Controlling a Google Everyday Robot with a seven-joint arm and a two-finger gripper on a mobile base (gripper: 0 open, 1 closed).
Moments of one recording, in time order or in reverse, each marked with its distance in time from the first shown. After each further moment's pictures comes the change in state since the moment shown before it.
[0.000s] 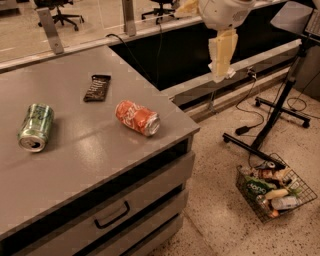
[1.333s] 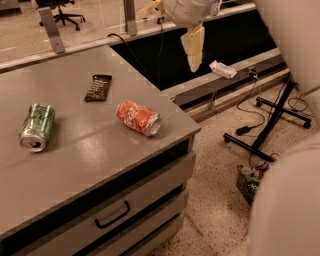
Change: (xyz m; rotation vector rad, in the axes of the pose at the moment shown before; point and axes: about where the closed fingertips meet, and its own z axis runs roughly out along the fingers) arm -0.036 -0.053 0.041 0.005 -0.072 -0.383
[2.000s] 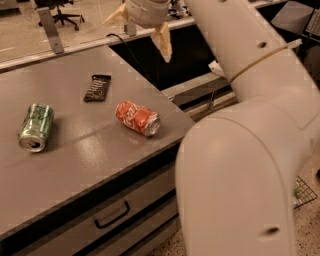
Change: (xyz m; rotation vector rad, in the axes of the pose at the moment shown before) arm -0.009 -0.070 0.062 -0.033 -0.007 -0.356
